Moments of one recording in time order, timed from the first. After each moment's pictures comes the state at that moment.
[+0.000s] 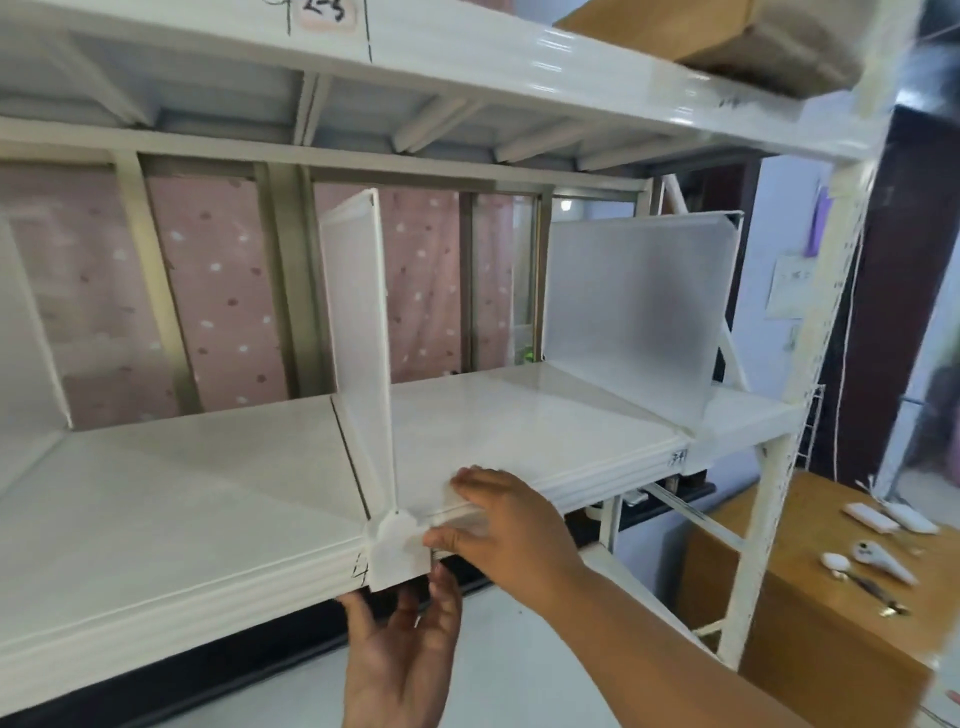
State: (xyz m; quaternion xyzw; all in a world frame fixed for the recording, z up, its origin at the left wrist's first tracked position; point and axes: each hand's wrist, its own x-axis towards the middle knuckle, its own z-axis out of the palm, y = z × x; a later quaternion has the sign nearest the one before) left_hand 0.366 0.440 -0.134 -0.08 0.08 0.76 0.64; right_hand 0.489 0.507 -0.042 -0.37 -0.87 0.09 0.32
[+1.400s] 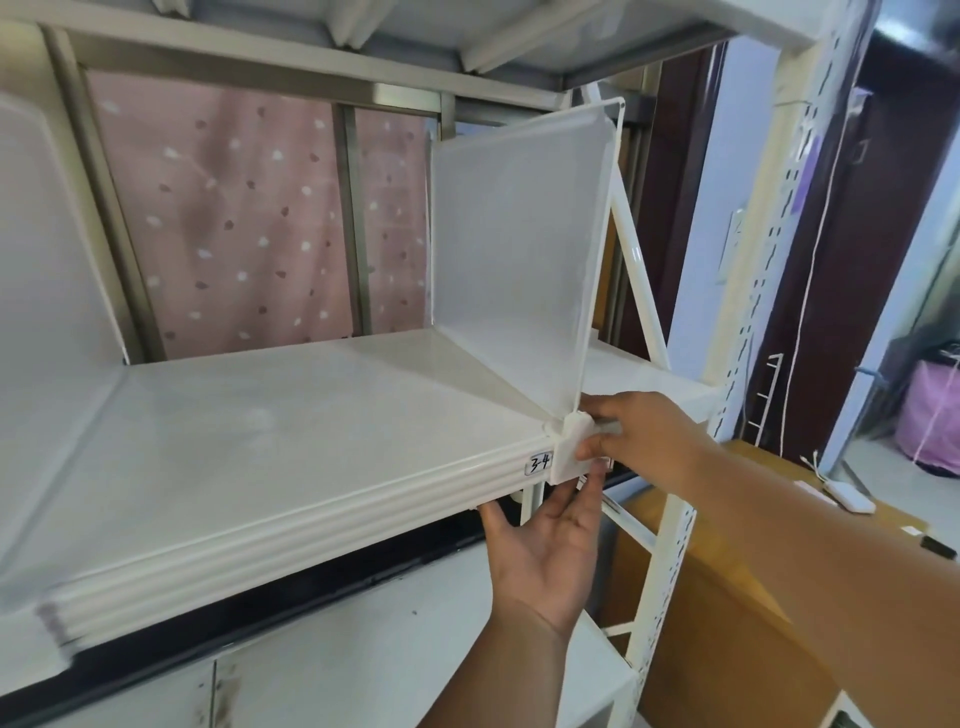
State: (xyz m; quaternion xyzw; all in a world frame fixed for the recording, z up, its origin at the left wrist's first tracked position) left_hand 0.647 0.652 -0.115 -0.04 0.01 0.63 0.77; right_hand 0.776 0.745 -0.020 -0.51 -0.82 0.14 0.23
